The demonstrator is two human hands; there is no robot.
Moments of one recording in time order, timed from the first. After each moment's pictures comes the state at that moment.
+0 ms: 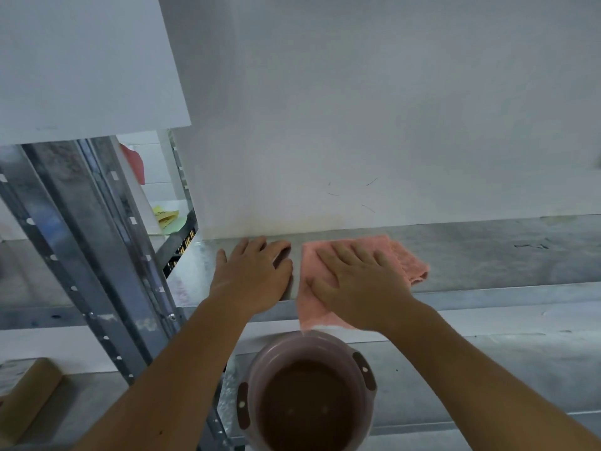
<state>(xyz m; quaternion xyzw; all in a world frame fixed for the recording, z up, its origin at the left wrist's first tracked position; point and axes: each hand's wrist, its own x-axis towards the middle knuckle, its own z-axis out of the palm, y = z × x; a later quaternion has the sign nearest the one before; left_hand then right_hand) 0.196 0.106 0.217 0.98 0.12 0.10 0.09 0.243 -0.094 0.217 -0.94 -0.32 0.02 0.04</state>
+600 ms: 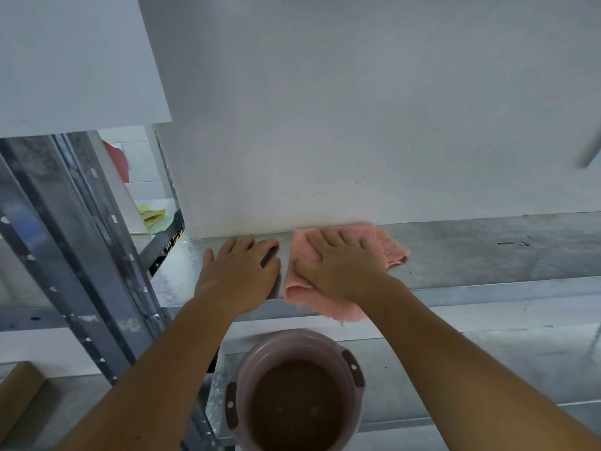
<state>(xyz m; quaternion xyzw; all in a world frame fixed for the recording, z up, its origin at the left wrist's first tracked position) 0.194 0.103 0.220 0.98 0.12 0.09 0.09 0.264 -0.082 0.231 -0.95 -0.29 0.03 0.08</state>
